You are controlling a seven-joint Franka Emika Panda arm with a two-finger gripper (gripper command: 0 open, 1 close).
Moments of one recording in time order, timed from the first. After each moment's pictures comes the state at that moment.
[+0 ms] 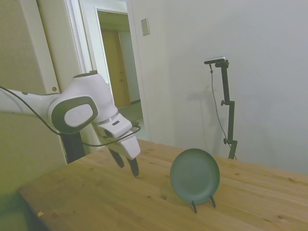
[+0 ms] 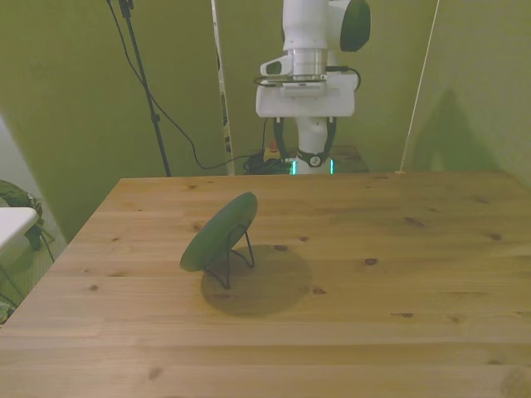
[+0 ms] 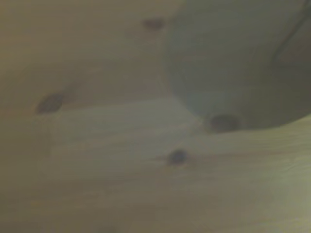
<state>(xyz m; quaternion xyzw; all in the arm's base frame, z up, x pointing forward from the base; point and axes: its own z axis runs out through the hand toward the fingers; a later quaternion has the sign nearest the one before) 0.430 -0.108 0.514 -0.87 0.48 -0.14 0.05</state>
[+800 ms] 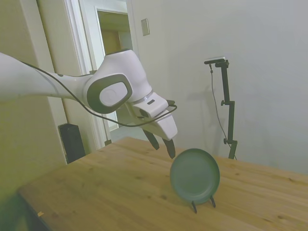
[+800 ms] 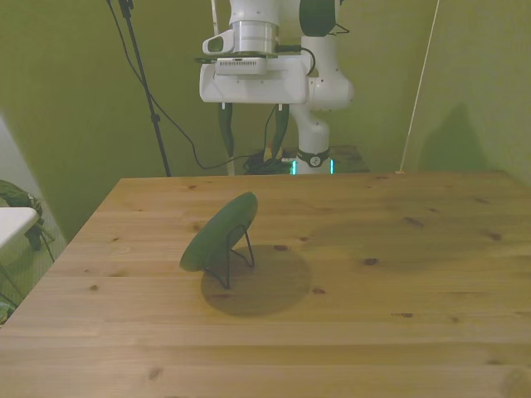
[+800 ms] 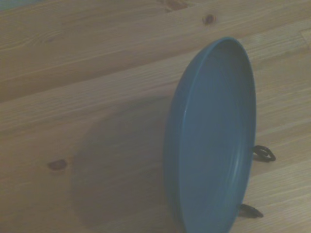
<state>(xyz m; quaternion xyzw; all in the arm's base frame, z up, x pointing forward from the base) 0.488 -0.193 0.548 -0.83 0.53 -0.17 0.06</state>
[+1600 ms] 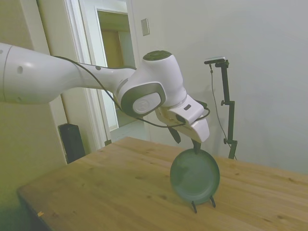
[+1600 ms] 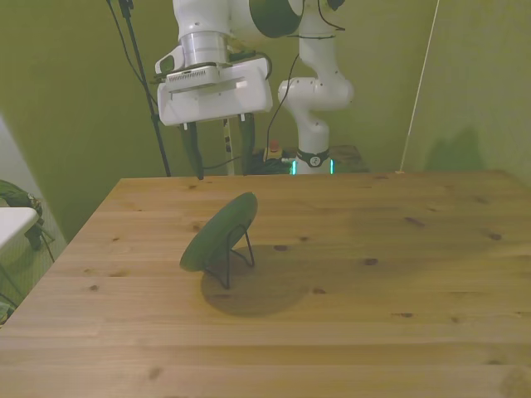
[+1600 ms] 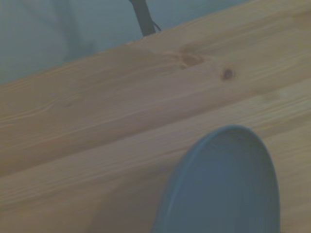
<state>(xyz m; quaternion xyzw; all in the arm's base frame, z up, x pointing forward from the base) 0.545 -0.259 0.541 -0.83 0.51 -0.19 0.15</state>
